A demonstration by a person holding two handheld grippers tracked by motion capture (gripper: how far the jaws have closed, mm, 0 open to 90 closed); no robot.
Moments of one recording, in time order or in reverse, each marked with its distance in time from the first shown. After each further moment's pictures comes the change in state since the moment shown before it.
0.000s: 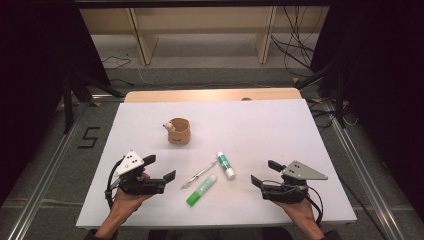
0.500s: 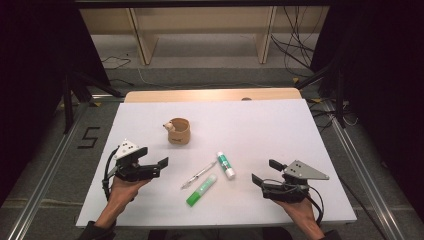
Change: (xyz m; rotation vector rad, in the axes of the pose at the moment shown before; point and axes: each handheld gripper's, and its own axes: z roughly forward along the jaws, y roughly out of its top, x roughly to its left) left arm 0.037 0.011 0.016 0.073 0.148 -0.085; right arm -0.001 0.001 0.000 -0.010 -0.007 0.007
